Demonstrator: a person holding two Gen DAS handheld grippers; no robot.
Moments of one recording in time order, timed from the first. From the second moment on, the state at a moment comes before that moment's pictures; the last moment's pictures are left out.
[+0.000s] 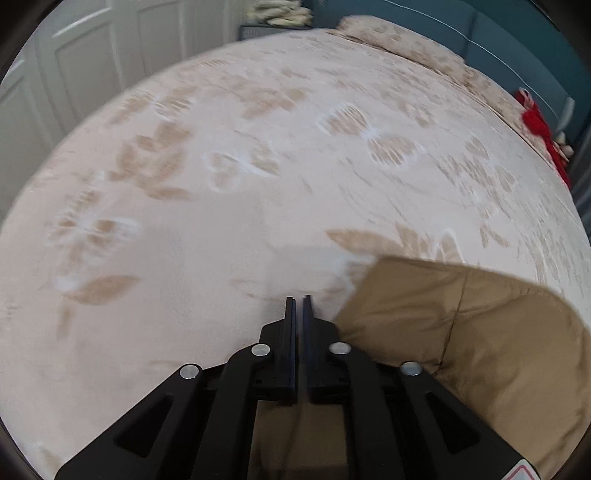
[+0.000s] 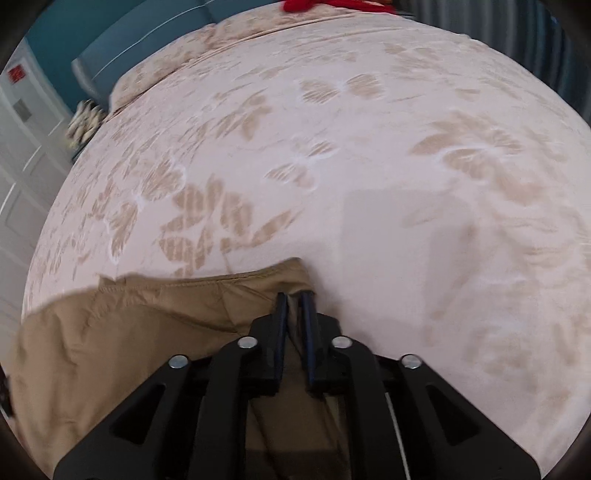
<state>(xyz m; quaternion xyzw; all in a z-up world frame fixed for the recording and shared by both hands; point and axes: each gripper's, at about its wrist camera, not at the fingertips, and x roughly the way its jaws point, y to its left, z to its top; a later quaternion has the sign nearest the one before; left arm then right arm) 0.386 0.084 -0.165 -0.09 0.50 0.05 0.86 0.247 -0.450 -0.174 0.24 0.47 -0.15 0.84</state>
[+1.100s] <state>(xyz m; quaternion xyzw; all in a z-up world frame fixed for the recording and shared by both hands) 0.343 -0.107 -0.170 0.03 0.45 -0.11 0.89 0.270 -0.257 -0.169 0.11 0.46 -0.01 0.88</state>
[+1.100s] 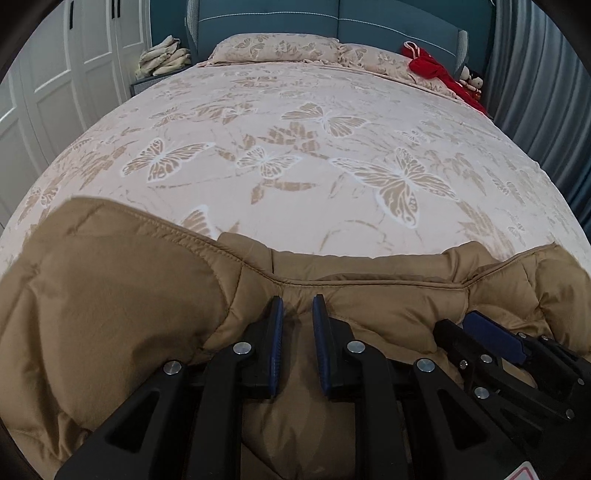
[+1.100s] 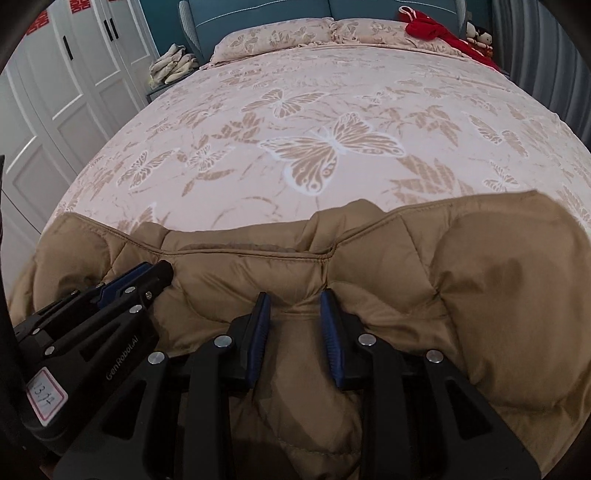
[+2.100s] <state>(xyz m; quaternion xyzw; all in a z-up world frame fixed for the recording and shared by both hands) 0.321 -0.051 -0.144 -0.06 0.46 -0.13 0.88 0.235 -0.271 -0.124 0.18 0.44 0.01 0.88</state>
